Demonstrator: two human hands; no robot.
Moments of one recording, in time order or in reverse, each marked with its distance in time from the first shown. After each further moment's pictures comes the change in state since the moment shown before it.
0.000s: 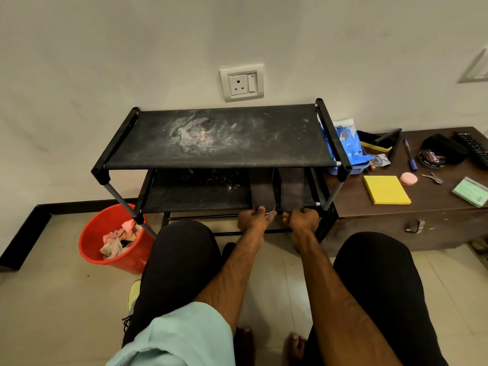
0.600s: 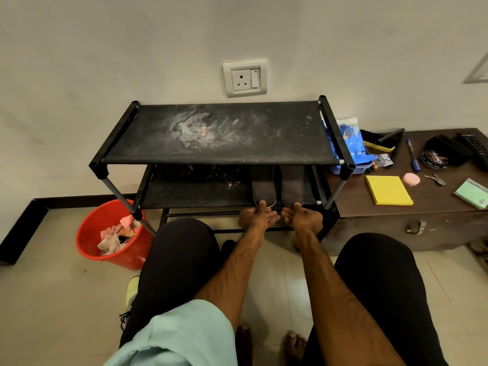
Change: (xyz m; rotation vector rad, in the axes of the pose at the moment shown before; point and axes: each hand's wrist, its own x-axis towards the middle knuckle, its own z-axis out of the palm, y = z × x) left_hand 0.008 -0.007 0.000 0.026 -0.066 0.040; right_hand -0.007 -0.003 -0.004 0.168 0.007 0.026
